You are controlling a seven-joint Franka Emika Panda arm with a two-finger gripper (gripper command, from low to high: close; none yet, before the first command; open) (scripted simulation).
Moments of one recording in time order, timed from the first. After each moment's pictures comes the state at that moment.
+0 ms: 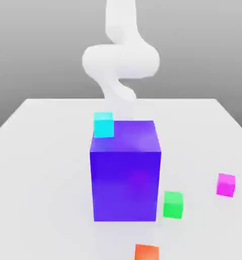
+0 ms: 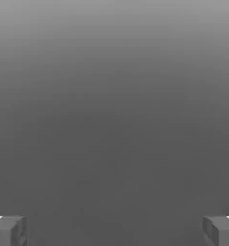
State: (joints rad) arm 0.07 -0.72 0.00 -2.33 0.03 2.34 0.75
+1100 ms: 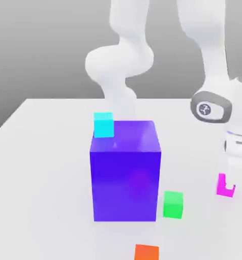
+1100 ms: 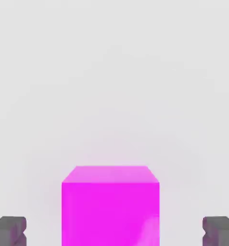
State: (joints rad) arm 0.73 0.34 0.11 -2.65 -0.23 2.98 0.61
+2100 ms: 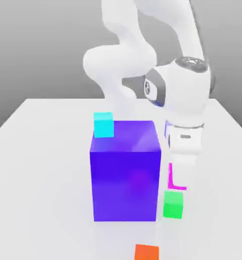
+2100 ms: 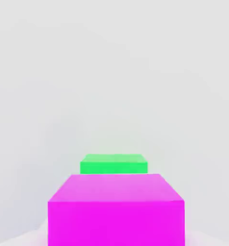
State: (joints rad) arm 0.40 0.01 0.00 -2.81 0.01 2.82 -0.24
